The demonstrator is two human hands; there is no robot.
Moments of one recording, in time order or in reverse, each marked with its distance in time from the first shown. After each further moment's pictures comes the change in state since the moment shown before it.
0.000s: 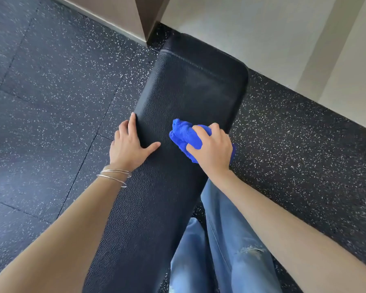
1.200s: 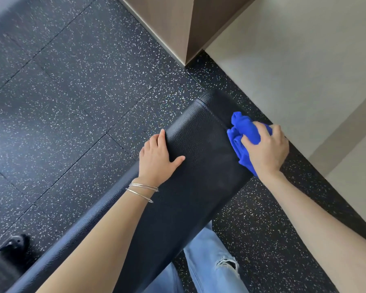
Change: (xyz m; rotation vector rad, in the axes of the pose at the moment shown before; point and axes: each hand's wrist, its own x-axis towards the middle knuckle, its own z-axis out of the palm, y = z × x) left_hand 0.058 0.061 -0.014 -0.110 0.059 -0.156; right_hand 0.193 0.076 -0.013 -0.090 0.066 -0.148
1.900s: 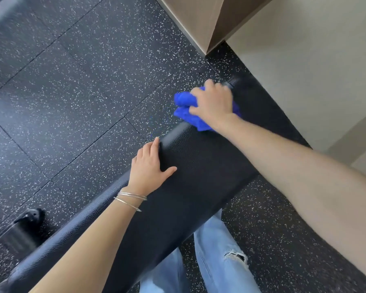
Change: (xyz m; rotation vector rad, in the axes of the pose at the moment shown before) left_hand -0.077 -0.085 -0.004 -0.011 -0.027 -0.041; right_hand 0.030 -0.191 0.019 -0.176 -0.489 -0.504
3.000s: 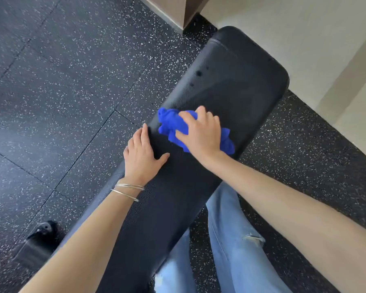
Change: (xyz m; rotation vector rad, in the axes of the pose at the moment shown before) left_hand -0.035 -0.045 0.017 0.026 0.030 0.074; right_hand -0.150 -0.095 0.059 0.266 0.256 0.337
